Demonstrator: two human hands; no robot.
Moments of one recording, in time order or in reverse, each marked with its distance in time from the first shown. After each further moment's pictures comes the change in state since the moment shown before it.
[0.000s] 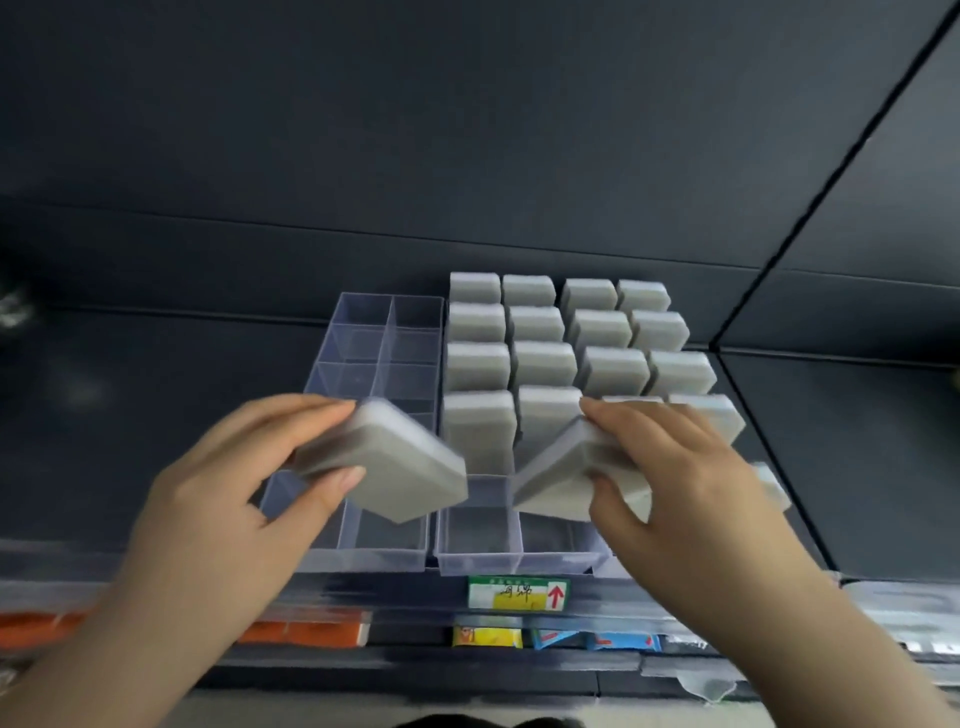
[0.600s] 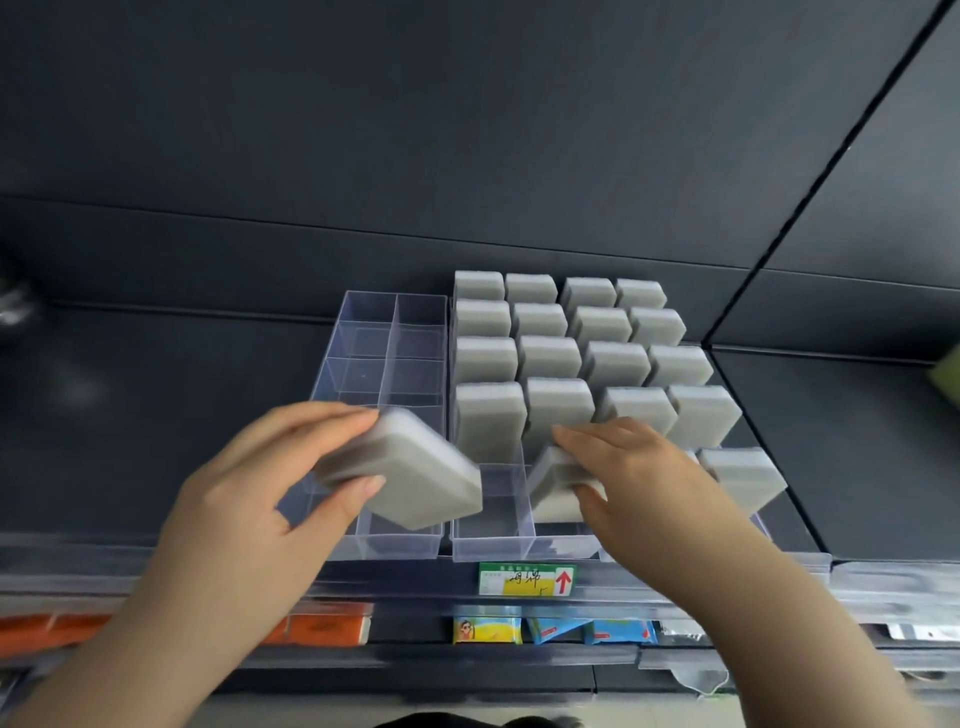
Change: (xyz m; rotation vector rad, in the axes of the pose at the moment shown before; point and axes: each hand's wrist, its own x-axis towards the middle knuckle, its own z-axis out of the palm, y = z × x) left_hand -0.011 -0.006 -0.003 -0.041 0.003 0.068; right_hand 0.005 0.003 0.030 -0.176 -0.225 -0.049
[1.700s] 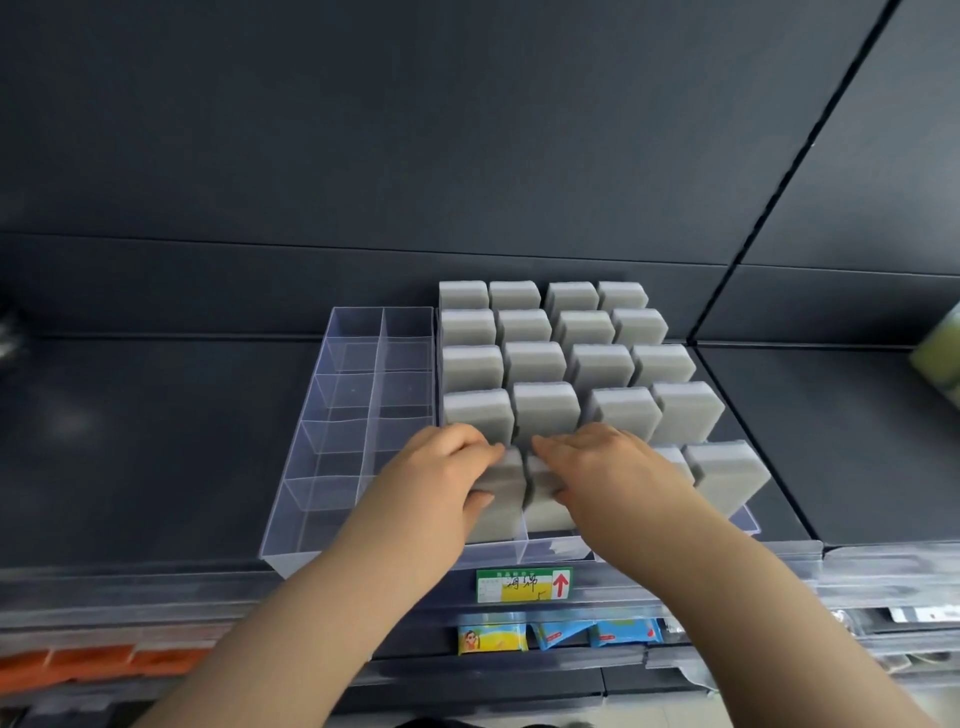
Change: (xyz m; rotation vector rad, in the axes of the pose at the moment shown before) left_hand 0.032 0.008 0.088 0.096 -0.315 0.156; right_hand 0.015 0.003 0.014 -0.146 -0.153 0.002
